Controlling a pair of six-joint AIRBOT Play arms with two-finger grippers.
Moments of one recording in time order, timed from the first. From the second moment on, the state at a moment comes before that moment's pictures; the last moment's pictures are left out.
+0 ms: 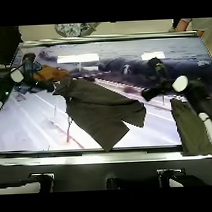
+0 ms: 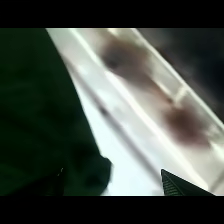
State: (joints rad) left arm -0.01 -1.49 1.48 1.53 -1.20 -1.55; right arm 0.03 -1.26 1.20 -1.40 0.97 1.05
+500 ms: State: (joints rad) left arm -0.05 -1.38 0.90 0.93 -1.18 -1.44; right arm -0.26 -1.25 1.09 -1.30 1.32 0.99
